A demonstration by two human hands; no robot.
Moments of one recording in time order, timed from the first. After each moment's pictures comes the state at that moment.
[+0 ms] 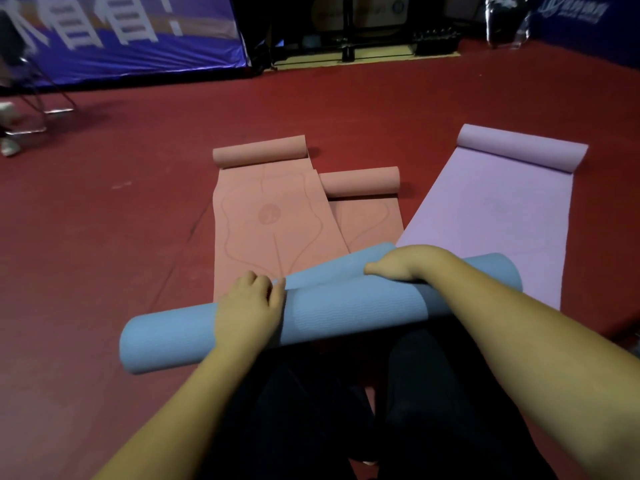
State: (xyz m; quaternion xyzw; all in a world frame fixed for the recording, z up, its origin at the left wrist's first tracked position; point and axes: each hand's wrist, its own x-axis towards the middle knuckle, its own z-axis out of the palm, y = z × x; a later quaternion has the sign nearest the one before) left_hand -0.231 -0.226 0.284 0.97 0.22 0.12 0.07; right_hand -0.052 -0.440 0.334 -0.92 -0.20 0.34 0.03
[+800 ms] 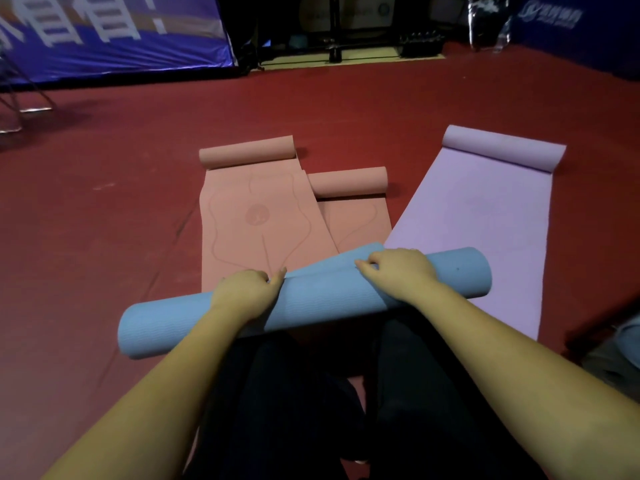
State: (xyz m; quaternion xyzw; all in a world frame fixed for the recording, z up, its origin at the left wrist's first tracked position) left_hand -0.182 -0.201 0.280 0.97 0.20 -0.07 0.07; right_hand -0.069 -0.461 0.292 -0.96 -0.25 0.06 0.04
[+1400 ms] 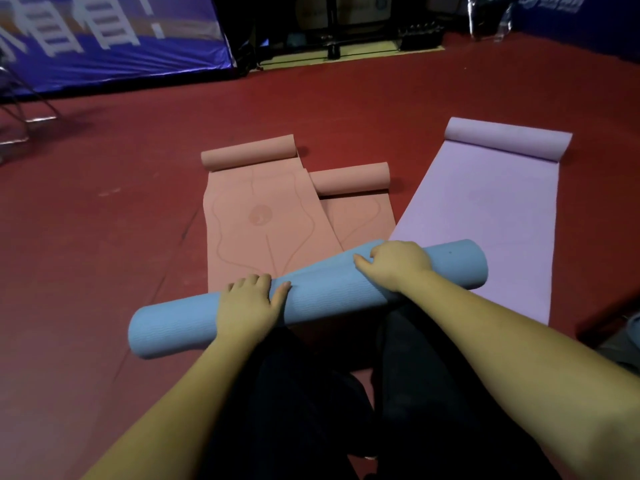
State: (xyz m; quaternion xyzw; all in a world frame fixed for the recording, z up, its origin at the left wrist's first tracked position) left_hand -0.210 -0.211 0.257 0.99 0.15 0.05 -0.01; right_hand -0.058 -0.448 0.286 -0.97 -0.23 0.06 0.01
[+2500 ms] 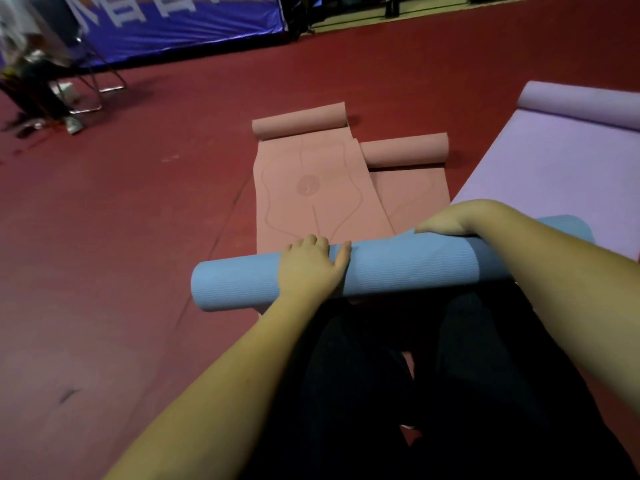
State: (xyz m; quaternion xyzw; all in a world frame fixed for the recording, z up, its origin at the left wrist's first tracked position) left_hand -0.217 -0.229 0.277 0.97 0.19 0.12 0.04; right_hand -0.043 -0.426 0.337 -0.89 -0.22 0.39 0.02
